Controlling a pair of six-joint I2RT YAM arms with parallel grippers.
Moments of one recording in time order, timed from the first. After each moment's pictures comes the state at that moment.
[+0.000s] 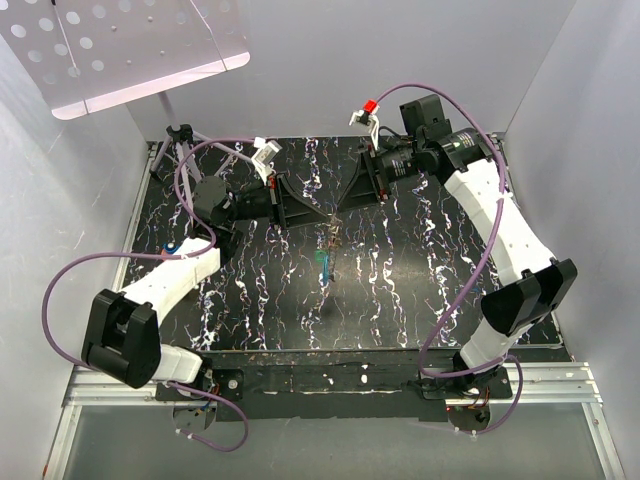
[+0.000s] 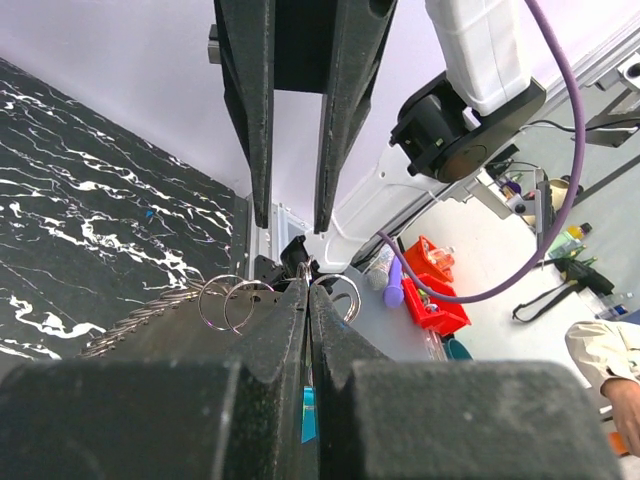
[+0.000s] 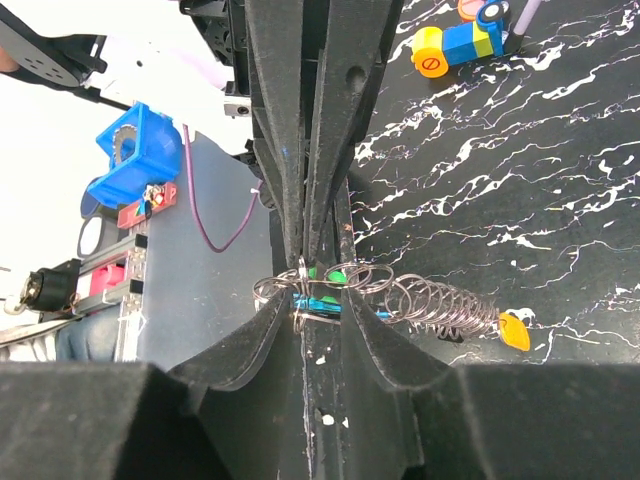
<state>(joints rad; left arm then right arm) -0.41 1.37 0.92 0.86 1.12 -1.06 0.47 1.67 1.92 -1.04 -1.17 -0.12</state>
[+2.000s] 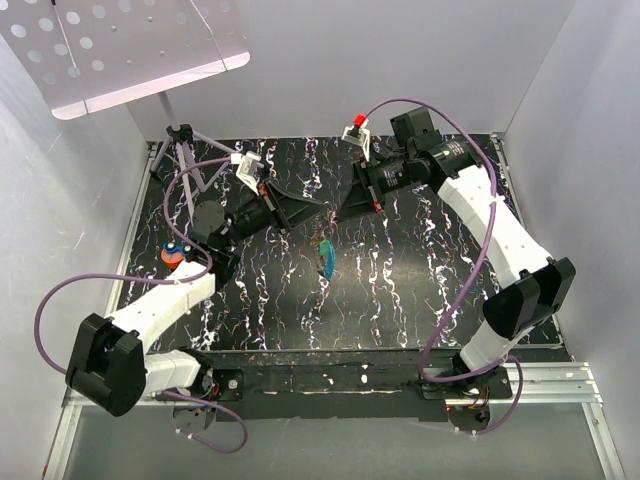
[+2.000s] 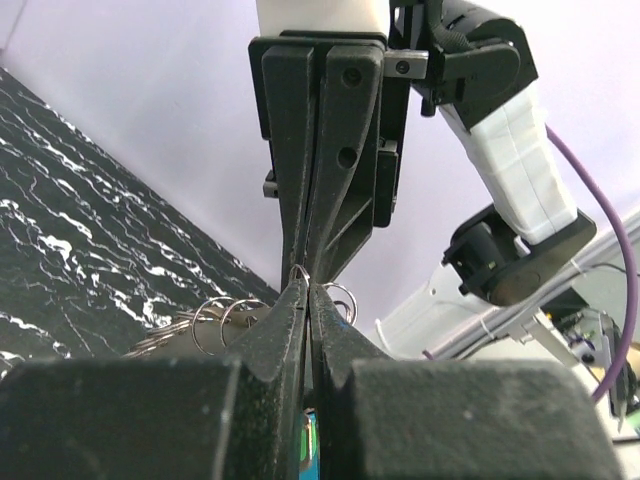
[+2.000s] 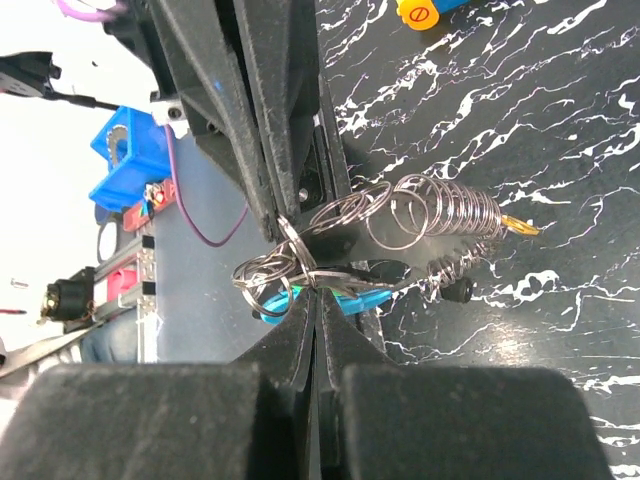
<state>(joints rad) -0.48 1.21 0.77 0.82 0.70 -0.99 0.51 1.65 1.82 -1.02 -1.09 -0.06</state>
